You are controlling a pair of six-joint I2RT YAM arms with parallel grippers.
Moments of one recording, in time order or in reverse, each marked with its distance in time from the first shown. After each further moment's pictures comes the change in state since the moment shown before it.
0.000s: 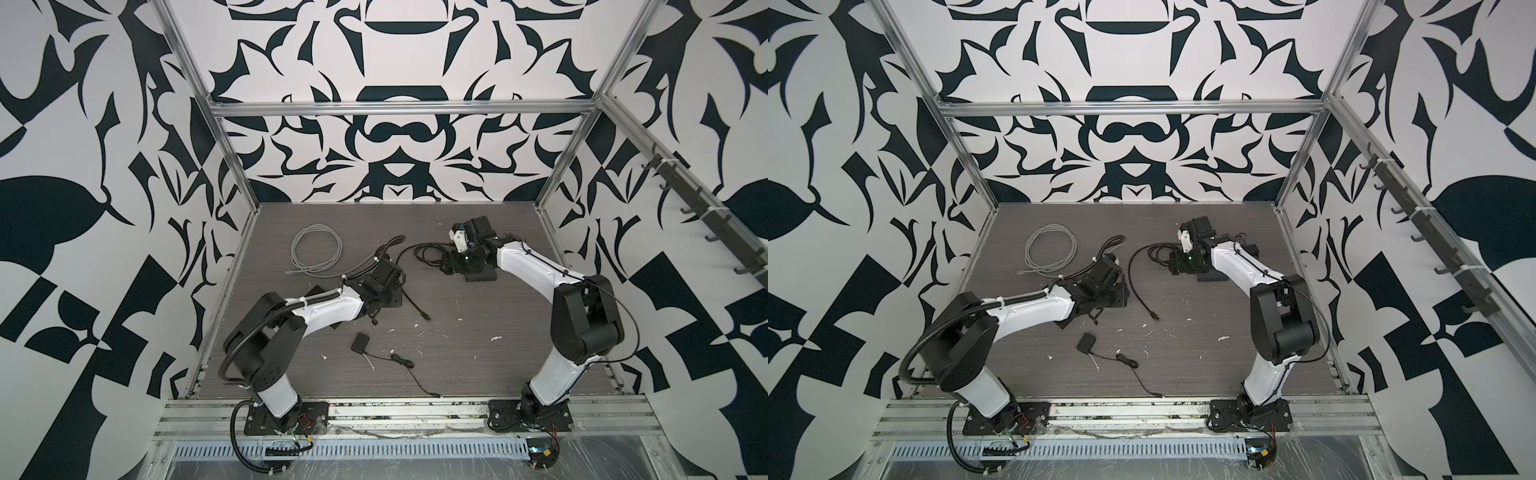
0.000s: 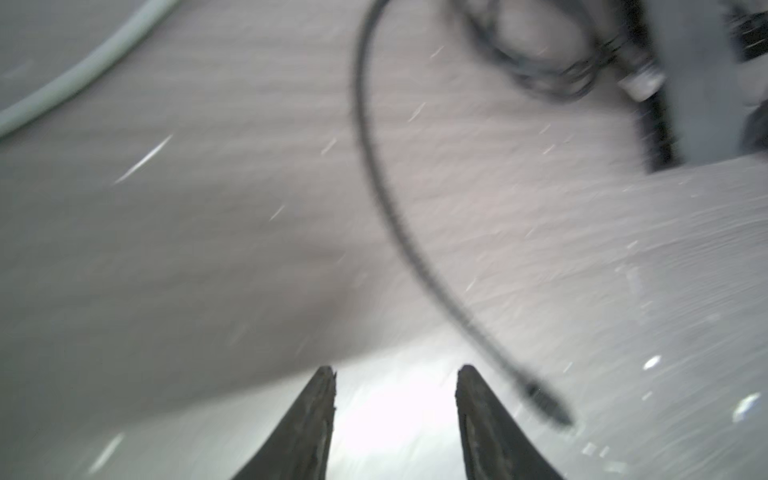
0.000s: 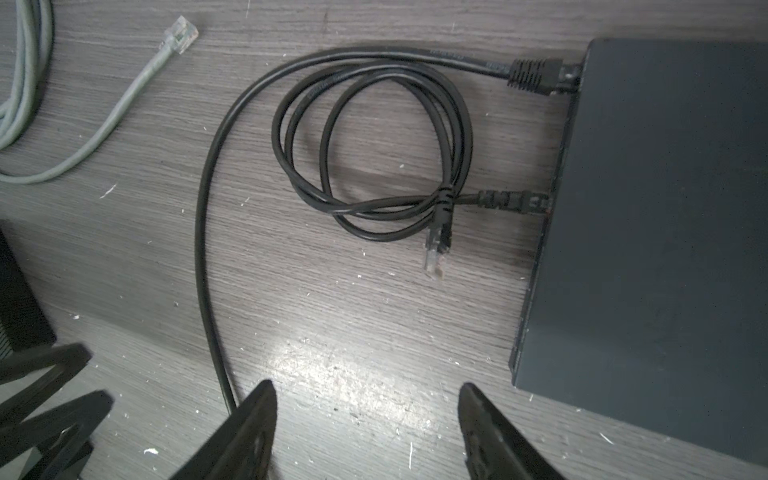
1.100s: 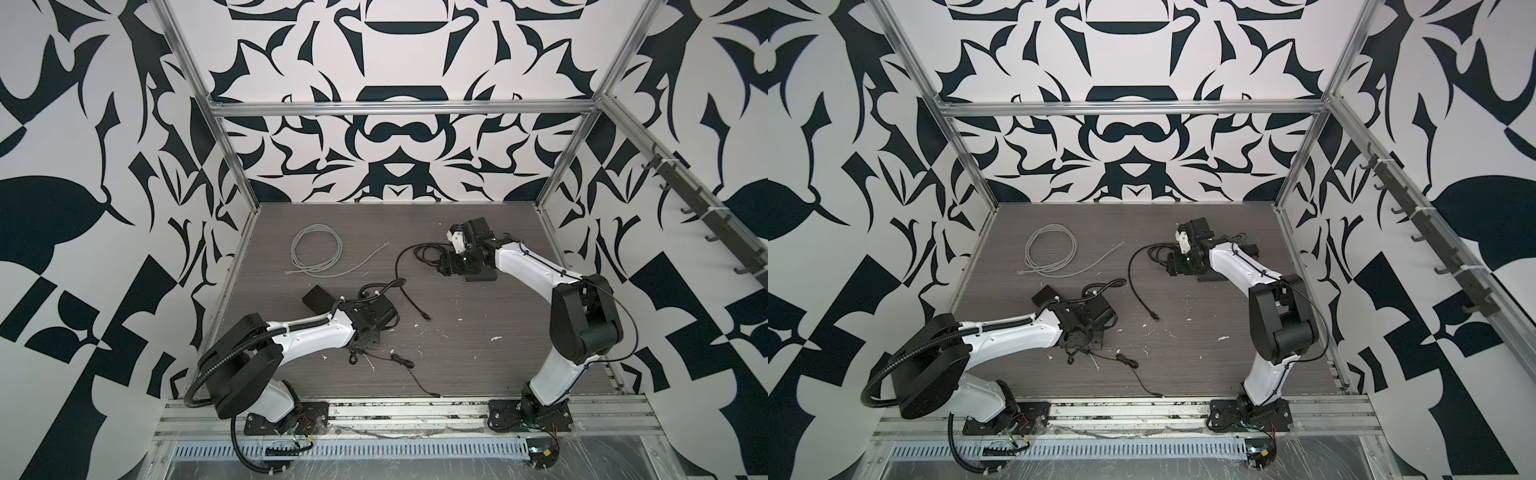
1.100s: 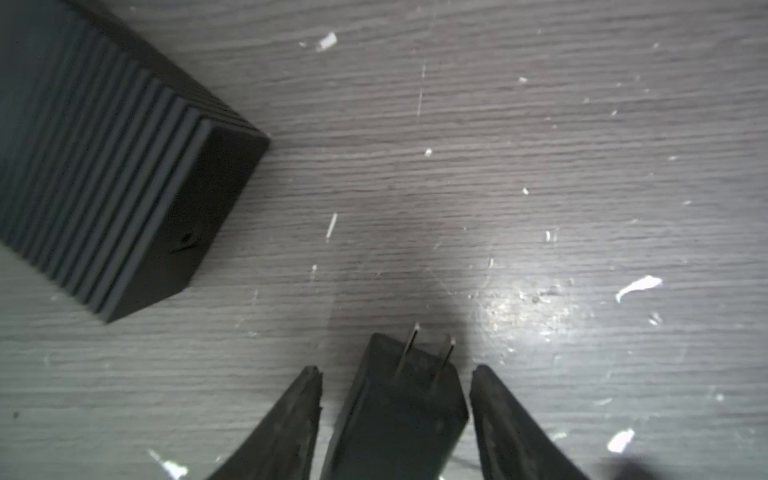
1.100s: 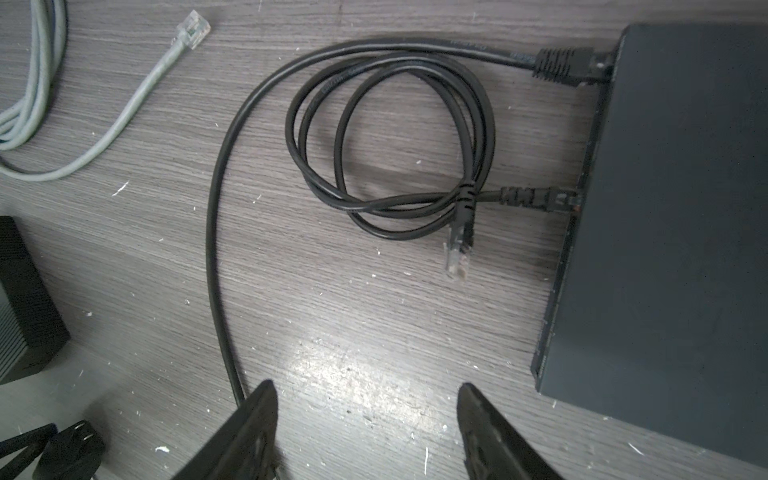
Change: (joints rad) left arm -0.126 -0.108 -0.148 -0.386 -0.097 -0.167; right arm 0.009 0.005 -0.010 0.015 -0.015 0.018
